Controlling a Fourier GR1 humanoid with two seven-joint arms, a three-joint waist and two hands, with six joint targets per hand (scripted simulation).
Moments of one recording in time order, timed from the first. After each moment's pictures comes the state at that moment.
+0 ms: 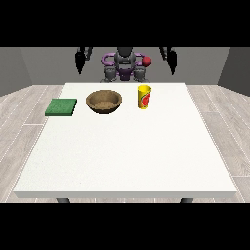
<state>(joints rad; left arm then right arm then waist) 0.03 0.12 0.02 -1.60 -0.02 0.01 0.01 0.01 -0.07 0.00 -1.57 -0.06 -0.03 0.00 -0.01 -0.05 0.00</state>
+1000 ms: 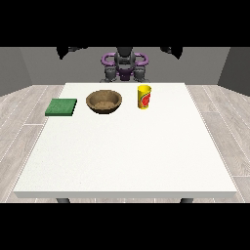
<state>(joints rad) -0.14 0.13 0.16 -1.67 0.16 -0.03 0.04 -0.02 -0.25 -0.20 -1.67 -0.26 0.20 0.02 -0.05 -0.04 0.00</state>
